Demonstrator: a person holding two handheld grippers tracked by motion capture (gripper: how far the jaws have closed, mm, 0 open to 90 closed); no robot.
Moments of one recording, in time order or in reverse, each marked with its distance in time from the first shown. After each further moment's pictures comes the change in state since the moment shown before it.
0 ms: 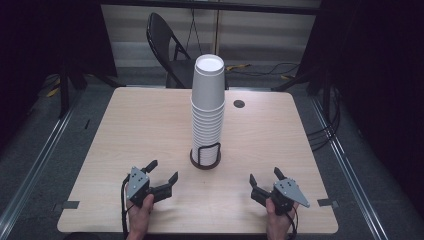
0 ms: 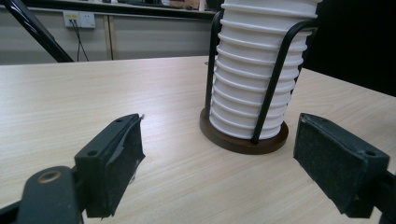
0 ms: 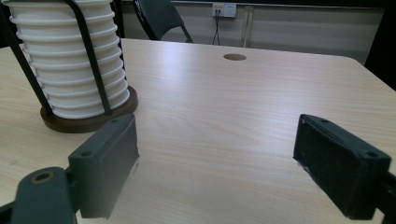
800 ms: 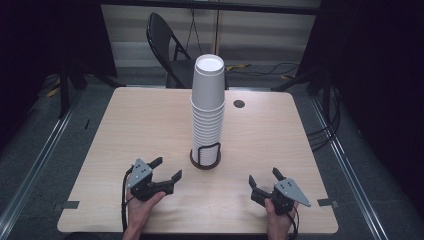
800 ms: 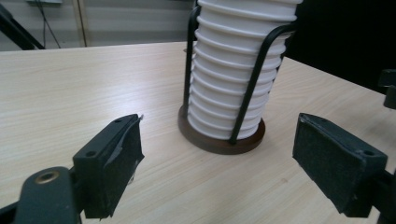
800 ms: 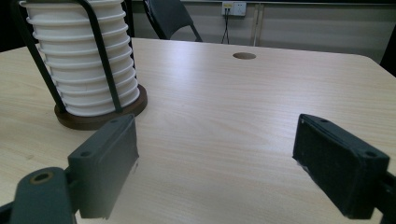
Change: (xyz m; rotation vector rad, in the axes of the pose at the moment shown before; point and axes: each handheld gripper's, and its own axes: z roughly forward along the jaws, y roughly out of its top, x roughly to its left) left arm -0.002 0.025 0.007 0.098 -0.102 -0.003; right arm -0.002 0.000 -0.001 0.008 0.045 0.009
